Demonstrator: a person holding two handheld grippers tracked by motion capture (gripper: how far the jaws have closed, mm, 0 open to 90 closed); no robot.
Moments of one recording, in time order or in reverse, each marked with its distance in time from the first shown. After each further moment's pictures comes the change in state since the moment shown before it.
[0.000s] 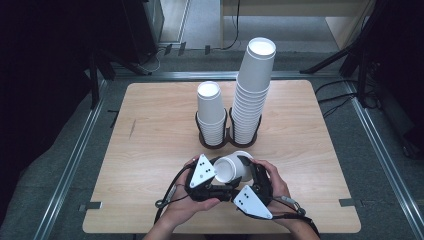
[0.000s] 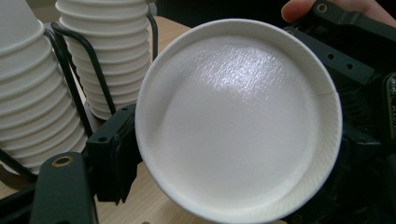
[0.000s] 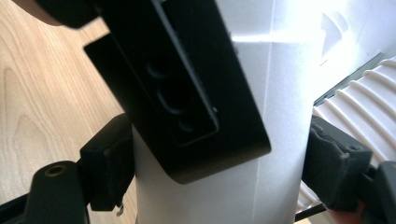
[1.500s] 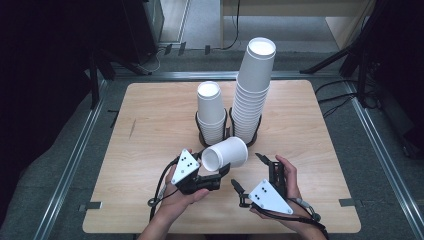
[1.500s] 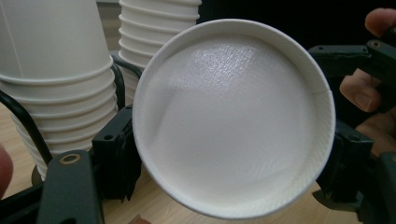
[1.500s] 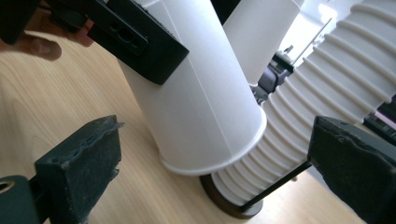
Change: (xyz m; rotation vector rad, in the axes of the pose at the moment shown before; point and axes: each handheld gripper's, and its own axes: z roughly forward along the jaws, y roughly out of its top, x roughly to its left) left arm 0.027 -0.009 -0.010 -0.200 0.068 -0.080; right arm -0.027 0.008 -0.027 0.052 -0.008 0.230
